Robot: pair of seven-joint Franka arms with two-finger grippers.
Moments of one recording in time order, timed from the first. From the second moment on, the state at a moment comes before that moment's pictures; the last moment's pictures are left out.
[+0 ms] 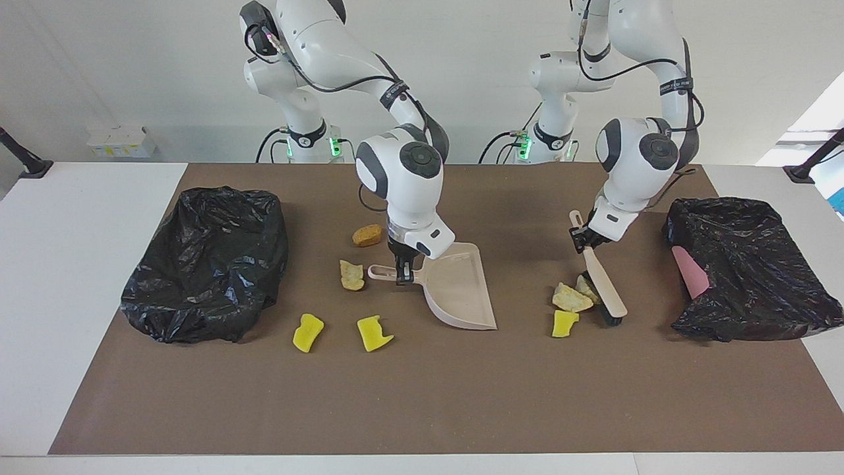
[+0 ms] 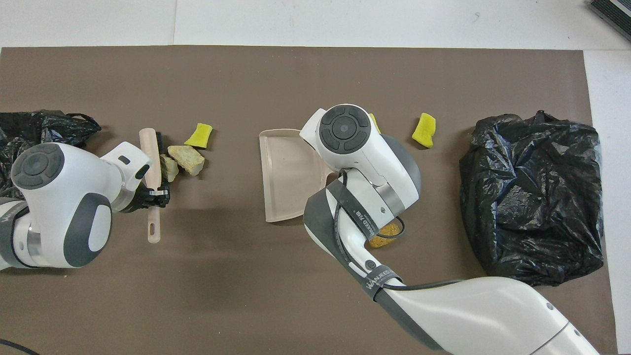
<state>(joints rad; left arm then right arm) -0.07 0.05 -0.08 -2.21 -0.04 2.20 -0.20 0.42 0.48 0.12 -1.54 -0.22 2.00 -1.03</state>
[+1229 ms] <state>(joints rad) -0.42 0.03 -0.10 -2.18 -0.26 2.17 -0.13 0.42 0.48 0.12 -1.54 -0.22 1.99 -1.01</state>
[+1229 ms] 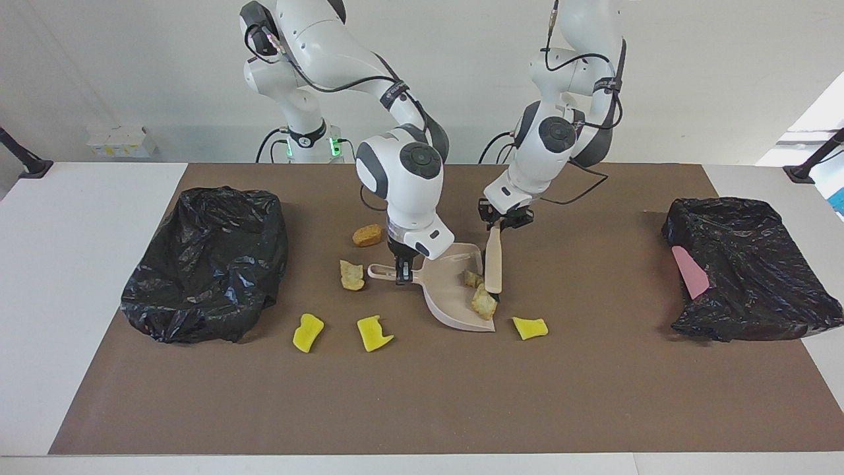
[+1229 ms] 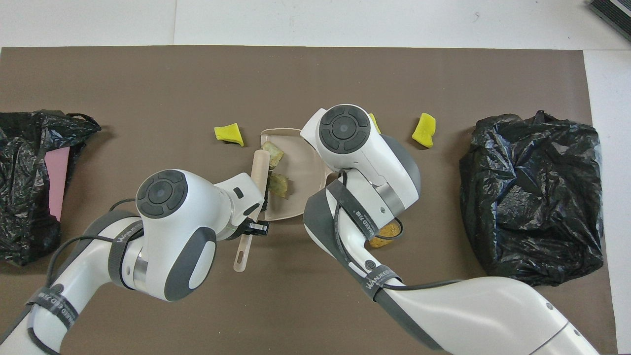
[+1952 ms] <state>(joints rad) -0.21 0.06 -0.07 -2.06 -0.13 2.14 -0.05 0.42 0.48 0.12 -1.54 -0.22 1.99 -1.01</state>
